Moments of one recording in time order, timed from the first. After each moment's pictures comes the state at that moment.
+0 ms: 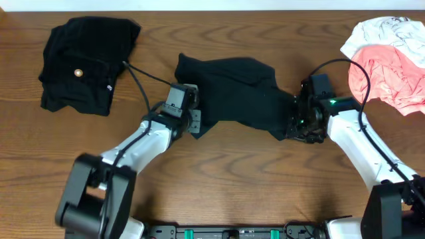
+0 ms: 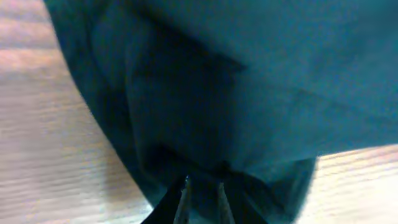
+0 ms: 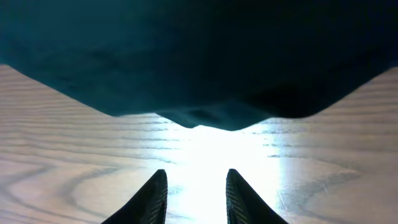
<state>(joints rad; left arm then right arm) -0.38 1.69 0.84 -0.22 0.04 -0.25 0.18 1.56 0.99 -0.85 -0.16 0.38</state>
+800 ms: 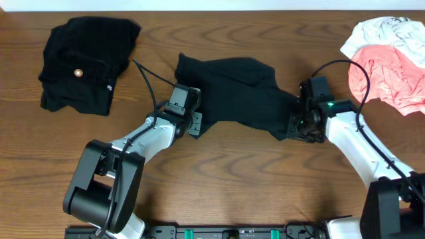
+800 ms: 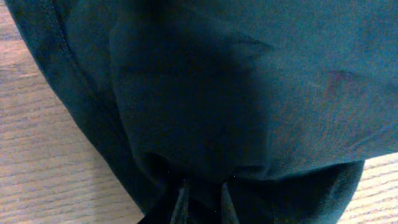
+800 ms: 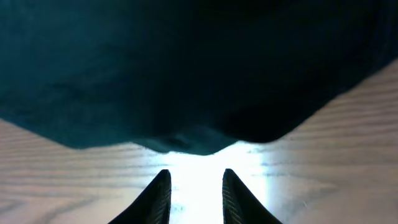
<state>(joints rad) -0.38 1.75 0.86 -0.23 0.02 -0.17 0.18 1.58 0.96 -0.77 -0.07 0.42</state>
